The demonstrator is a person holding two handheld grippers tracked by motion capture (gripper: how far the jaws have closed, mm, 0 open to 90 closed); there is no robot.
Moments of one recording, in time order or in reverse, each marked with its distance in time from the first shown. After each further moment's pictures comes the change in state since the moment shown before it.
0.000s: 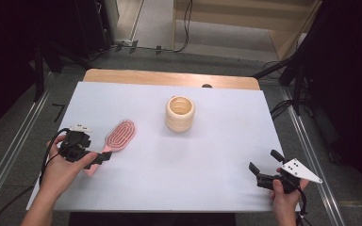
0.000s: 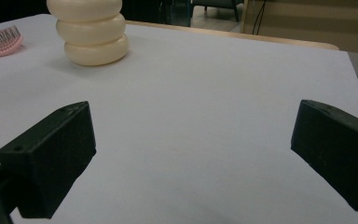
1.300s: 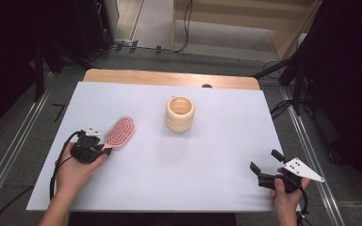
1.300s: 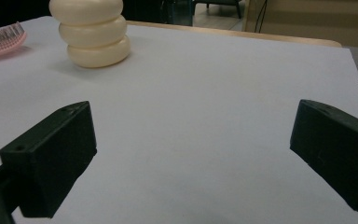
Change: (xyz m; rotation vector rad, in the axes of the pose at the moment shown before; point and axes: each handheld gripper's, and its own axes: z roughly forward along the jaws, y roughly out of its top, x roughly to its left) left arm -0.006 -0.007 0.036 -0.006 0.126 0.058; right arm -0.002 0.004 -0.002 0.008 0.009 0.014
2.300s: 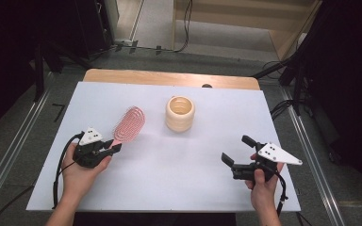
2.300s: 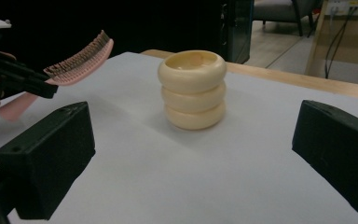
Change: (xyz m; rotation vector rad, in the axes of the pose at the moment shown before) left arm -0.031 0.002 -0.027 -0.285 -0.107 0.066; right arm 0.078 0.073 0.032 -0.053 0.221 -0.015
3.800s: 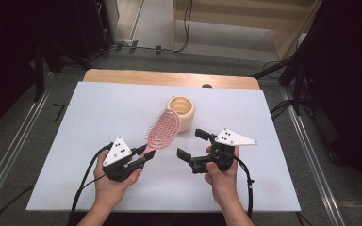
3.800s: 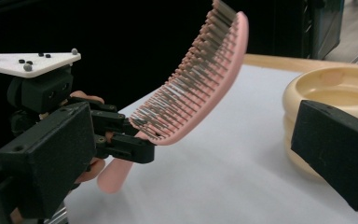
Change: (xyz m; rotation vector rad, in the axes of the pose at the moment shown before) left arm -0.088 0.014 0.010 -0.251 -0.167 0.095; right arm 0.074 0.040 0.074 0.034 0.279 0.125
